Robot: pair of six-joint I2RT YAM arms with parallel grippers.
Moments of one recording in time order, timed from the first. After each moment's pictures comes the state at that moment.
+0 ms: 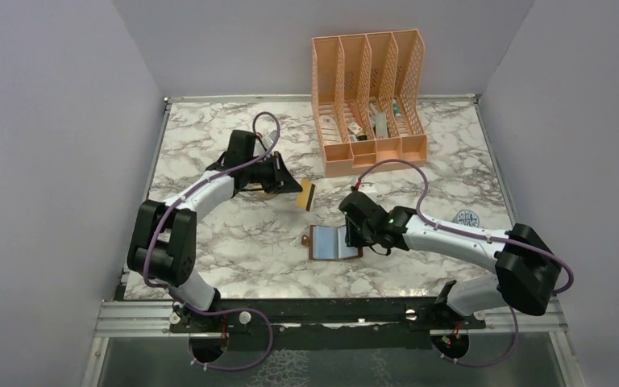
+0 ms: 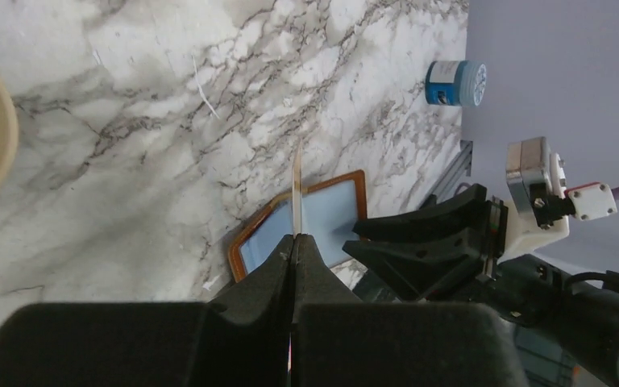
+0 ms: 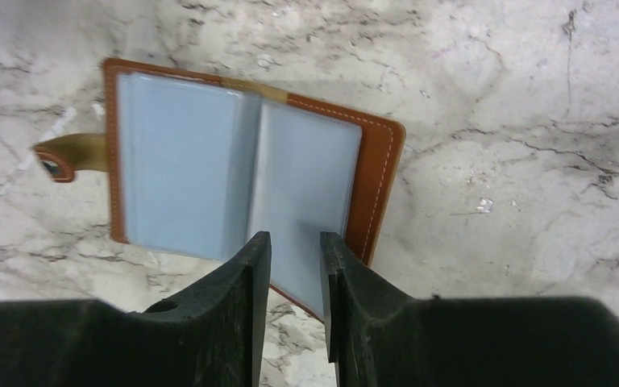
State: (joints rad) left arm -0.28 1.59 1.03 -0.20 0.75 -0.58; right arm 0.93 1.39 0.83 -0.47 0.26 0.74
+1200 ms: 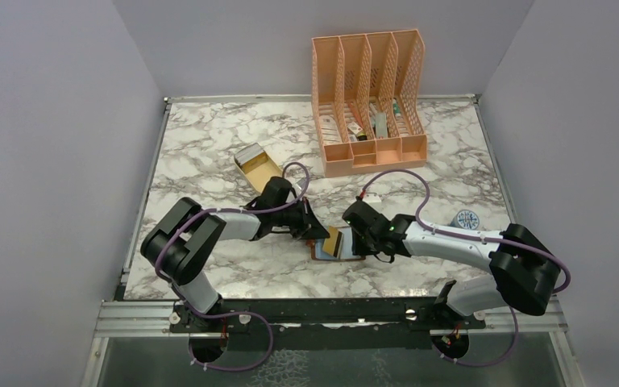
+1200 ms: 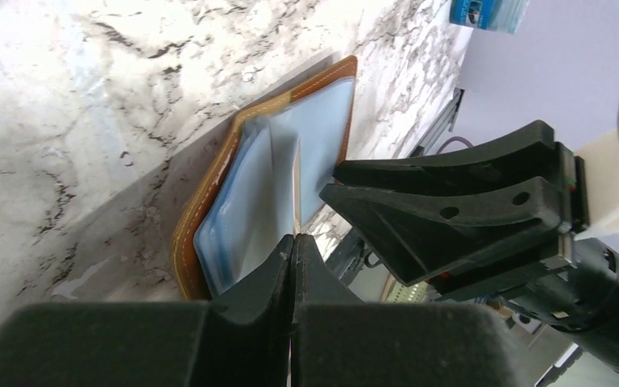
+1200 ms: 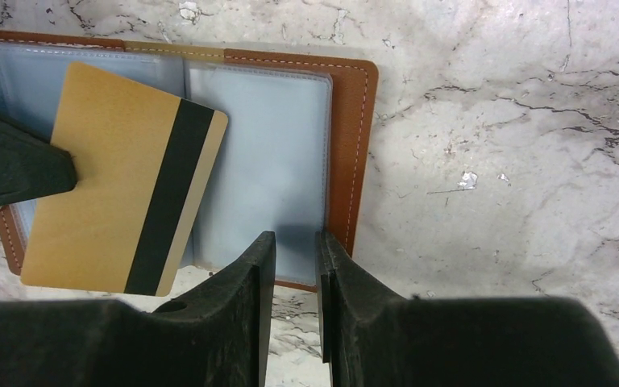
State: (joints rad) left arm -0.60 1.65 0.63 0.31 0.67 -1.03; right arm 0.93 1.39 0.71 -0.43 0.27 0.78
